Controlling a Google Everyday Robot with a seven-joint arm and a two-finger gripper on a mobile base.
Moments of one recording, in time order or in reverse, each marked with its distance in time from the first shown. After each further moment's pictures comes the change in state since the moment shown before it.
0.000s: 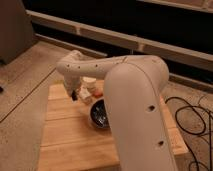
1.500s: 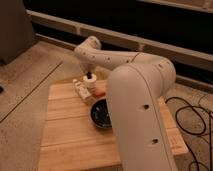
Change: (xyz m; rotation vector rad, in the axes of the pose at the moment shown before) arm -0.074 -0.098 -0.015 0.095 -0.191 0.028
